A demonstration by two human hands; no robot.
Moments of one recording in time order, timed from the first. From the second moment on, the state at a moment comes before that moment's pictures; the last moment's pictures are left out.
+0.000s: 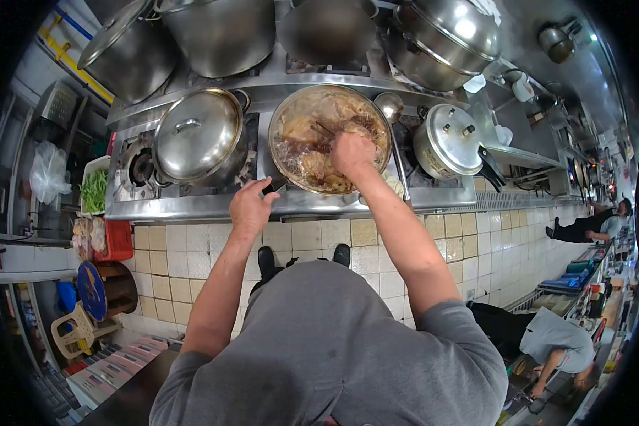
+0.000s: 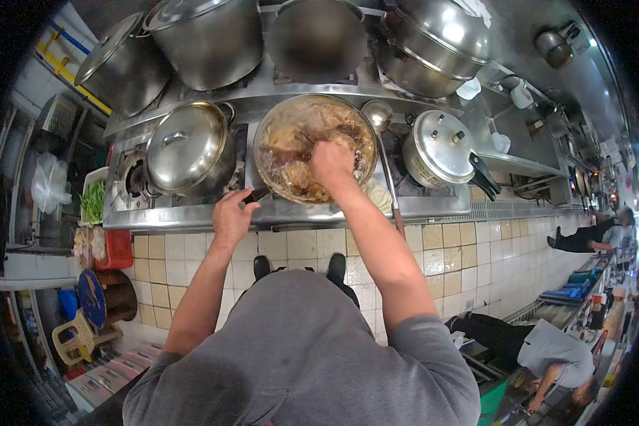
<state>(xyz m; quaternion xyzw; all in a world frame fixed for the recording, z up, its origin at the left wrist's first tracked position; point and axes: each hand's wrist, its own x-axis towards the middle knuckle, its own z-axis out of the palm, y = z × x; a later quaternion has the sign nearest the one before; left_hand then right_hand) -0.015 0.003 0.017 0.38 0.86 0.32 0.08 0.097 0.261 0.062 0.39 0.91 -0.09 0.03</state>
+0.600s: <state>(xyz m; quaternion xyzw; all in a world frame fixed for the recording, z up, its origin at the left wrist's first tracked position) -0.013 0.002 0.019 0.36 0.87 0.32 0.09 0.149 0.285 0.088 0.48 0.85 -0.20 -0.02</state>
